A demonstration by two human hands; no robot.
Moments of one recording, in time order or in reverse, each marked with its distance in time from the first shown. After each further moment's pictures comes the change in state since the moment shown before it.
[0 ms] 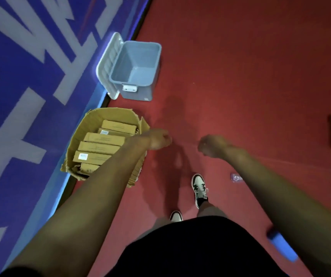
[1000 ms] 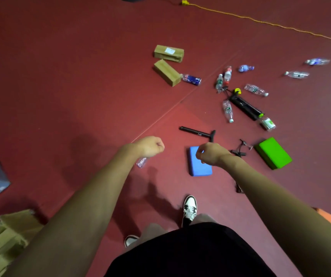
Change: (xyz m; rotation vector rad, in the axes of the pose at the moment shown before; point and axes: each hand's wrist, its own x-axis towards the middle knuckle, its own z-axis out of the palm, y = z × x) left_hand 0.040 0.406 0.290 0.445 -0.500 0.542; right_hand -0.292 0.397 0.083 0.595 0.306 0.736
